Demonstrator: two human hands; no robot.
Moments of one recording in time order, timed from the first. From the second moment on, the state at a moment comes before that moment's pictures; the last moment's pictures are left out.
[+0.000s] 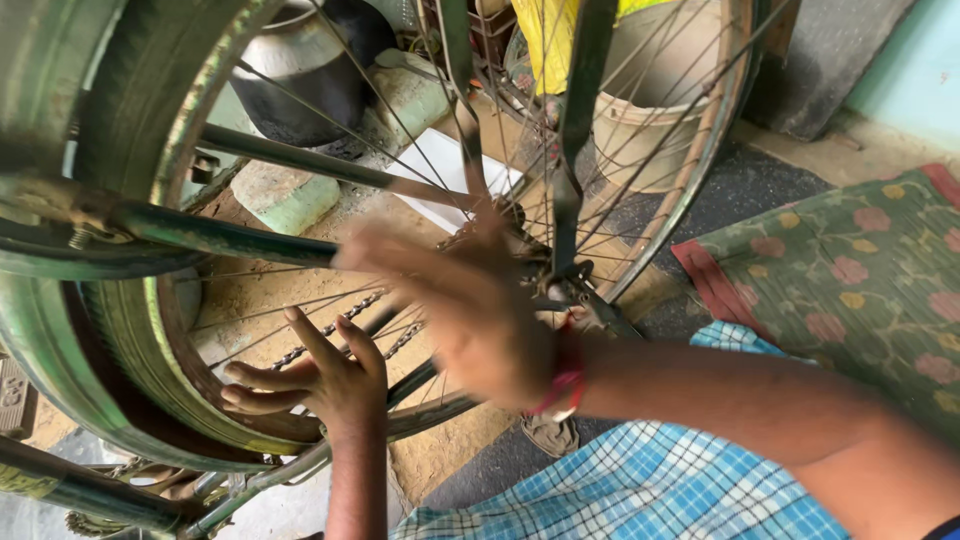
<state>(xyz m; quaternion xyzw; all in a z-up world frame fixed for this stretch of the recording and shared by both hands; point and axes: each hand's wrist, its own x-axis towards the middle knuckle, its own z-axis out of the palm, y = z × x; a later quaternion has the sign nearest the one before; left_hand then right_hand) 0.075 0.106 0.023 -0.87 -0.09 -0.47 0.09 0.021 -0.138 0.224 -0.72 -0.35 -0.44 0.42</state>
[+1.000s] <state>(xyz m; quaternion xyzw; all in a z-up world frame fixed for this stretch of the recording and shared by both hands) 0.067 0.101 0.037 -0.87 -0.08 -0.48 0.07 -0.014 -0.259 -0.124 -0.90 -0.40 -0.13 0.08</state>
